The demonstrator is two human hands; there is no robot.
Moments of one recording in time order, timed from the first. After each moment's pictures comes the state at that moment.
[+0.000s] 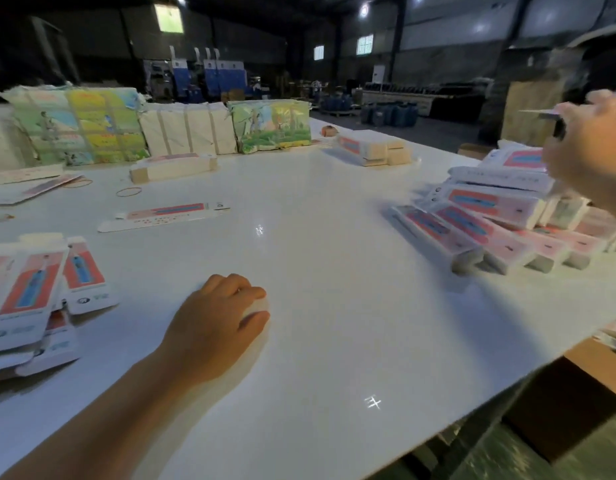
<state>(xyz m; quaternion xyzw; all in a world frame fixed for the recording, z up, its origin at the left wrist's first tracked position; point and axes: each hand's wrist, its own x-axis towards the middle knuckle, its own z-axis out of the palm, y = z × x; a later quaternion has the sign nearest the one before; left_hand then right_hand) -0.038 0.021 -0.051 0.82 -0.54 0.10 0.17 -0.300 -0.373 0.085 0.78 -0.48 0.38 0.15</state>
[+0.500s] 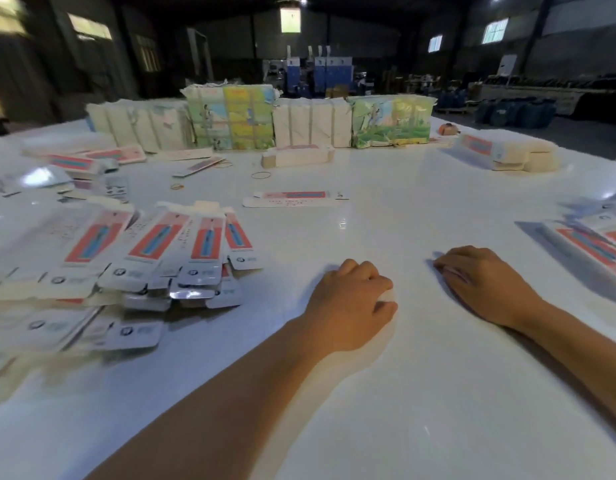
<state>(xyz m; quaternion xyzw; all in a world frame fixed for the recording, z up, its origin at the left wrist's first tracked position) -0.026 0.022 -0.060 0.82 -0.54 0.07 0.15 -0.136 -0.191 -0.057 0.96 -0.08 0.25 -0.08</state>
